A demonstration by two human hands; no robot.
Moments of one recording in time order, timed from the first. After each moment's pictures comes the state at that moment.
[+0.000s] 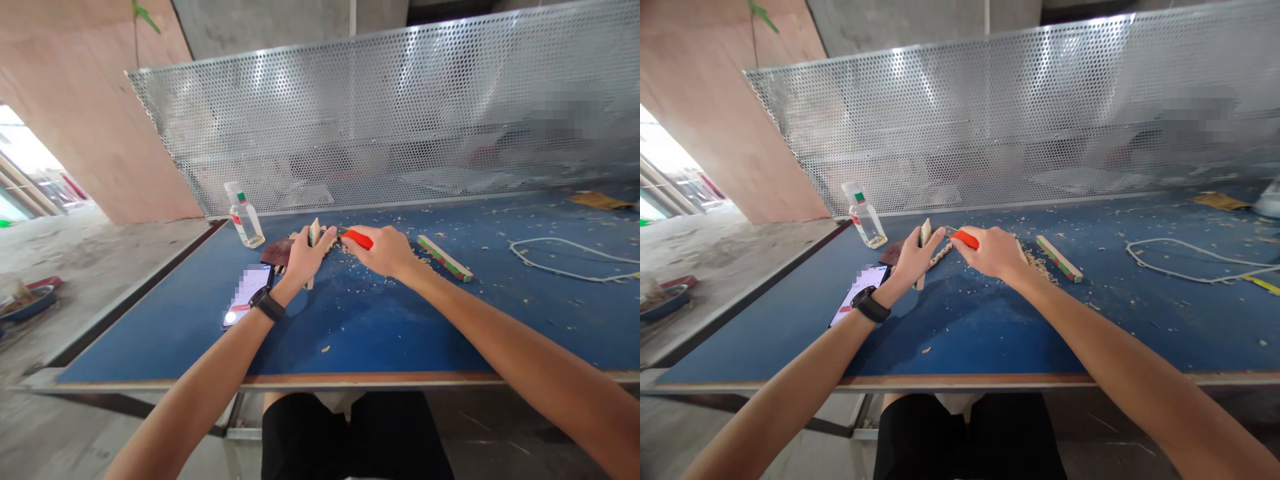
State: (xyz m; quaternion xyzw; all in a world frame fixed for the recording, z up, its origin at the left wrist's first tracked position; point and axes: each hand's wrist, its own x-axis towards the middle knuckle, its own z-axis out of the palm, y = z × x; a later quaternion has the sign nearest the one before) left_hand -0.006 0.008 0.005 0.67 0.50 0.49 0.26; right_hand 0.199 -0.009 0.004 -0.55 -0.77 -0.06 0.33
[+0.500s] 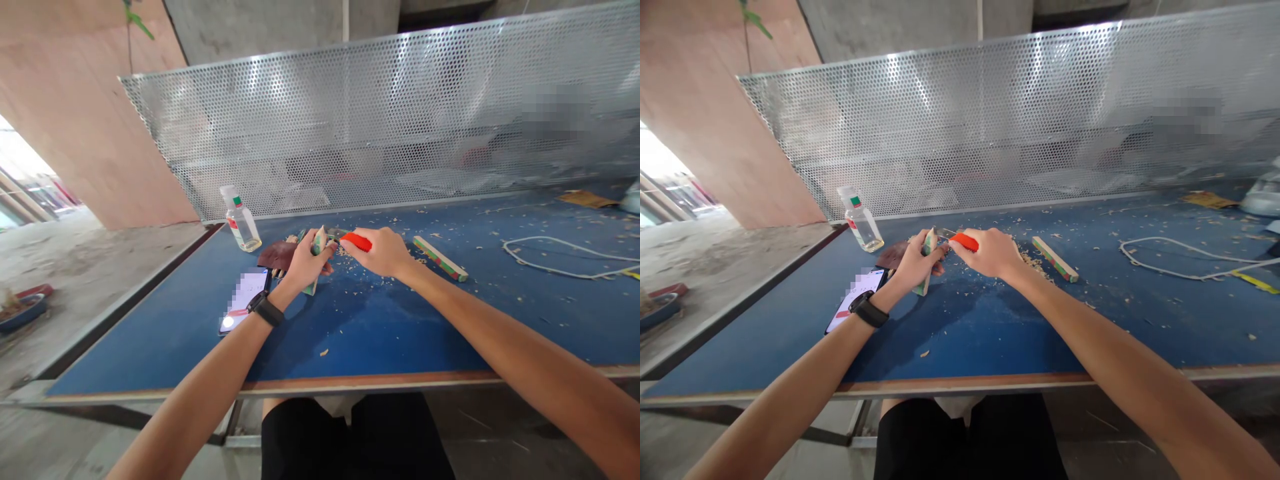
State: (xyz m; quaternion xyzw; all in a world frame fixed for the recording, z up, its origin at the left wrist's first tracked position) left_hand -0.005 0.003 0.004 0.67 0.44 0.44 0.41; right_hand 0.203 -0.008 0.008 -0.55 -0.77 -0.02 0.33
